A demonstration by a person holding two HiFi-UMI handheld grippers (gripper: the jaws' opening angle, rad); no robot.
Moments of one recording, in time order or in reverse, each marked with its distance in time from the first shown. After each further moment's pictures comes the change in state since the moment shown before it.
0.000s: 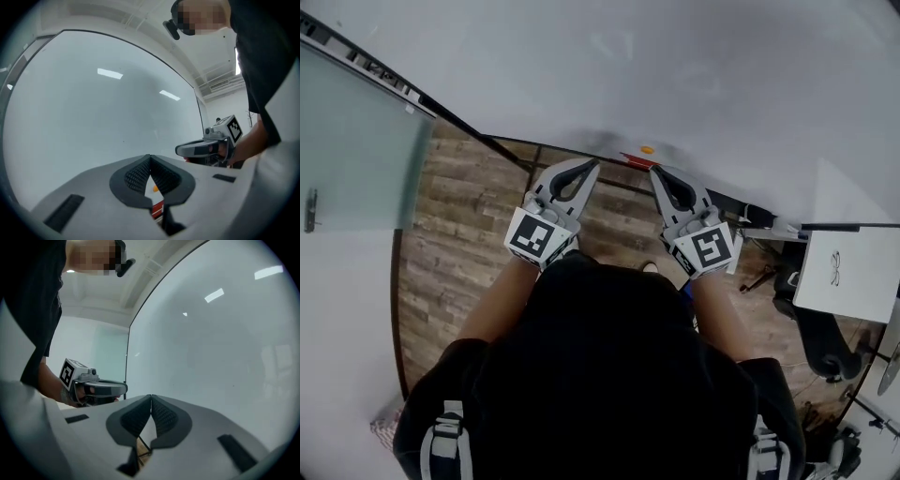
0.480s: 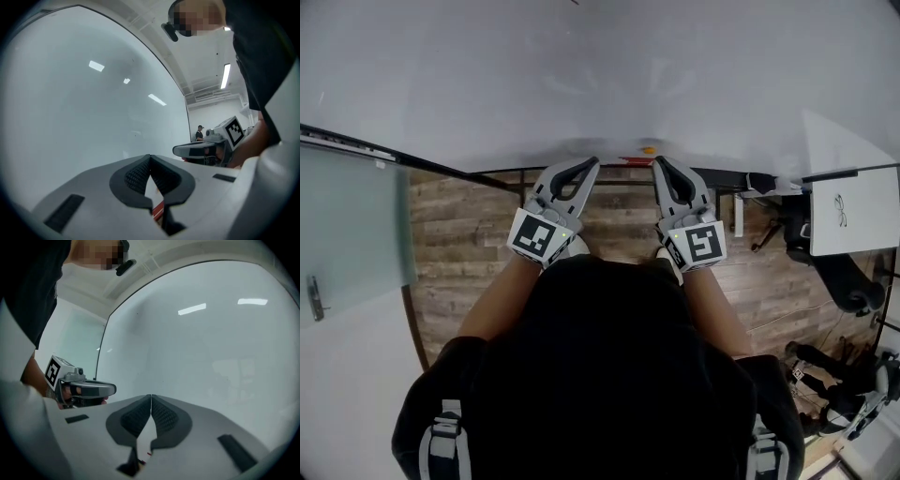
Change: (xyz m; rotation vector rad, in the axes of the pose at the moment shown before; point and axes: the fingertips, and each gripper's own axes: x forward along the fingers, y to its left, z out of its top) left arm 0.016 0.051 -0.016 -0.021 -0.037 -0.239; right arm 0.037 -0.014 -0.008 0.003 0.013 -0.394
